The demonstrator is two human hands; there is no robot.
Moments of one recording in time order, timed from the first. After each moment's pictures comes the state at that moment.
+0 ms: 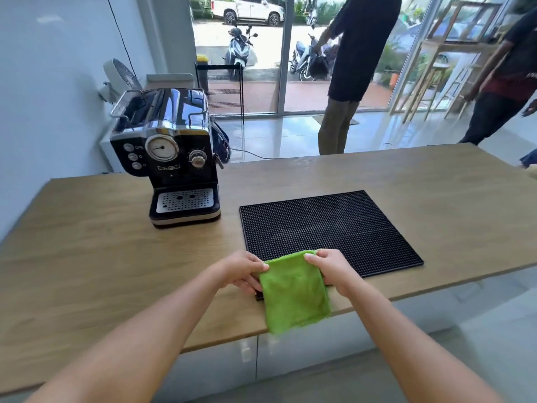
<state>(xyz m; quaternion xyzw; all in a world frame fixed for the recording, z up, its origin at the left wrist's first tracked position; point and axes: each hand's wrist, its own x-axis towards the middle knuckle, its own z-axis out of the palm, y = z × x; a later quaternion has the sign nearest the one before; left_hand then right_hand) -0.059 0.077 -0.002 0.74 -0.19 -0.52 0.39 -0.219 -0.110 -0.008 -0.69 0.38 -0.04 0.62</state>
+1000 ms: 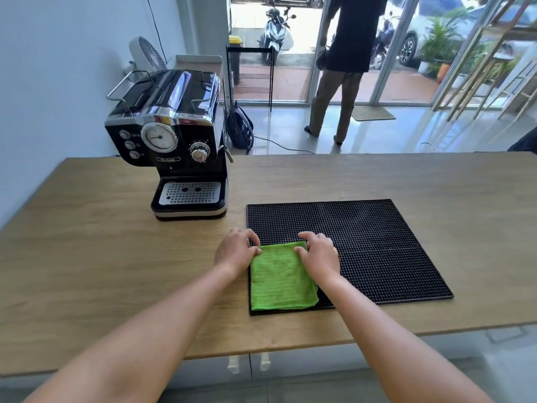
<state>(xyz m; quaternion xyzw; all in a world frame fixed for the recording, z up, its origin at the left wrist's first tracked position) -0.030 0.038 -0.022 0.93 -0.21 -0.11 0.27 -0.137 -0.138 -0.041 -0.92 0.31 -0.08 0.24</state>
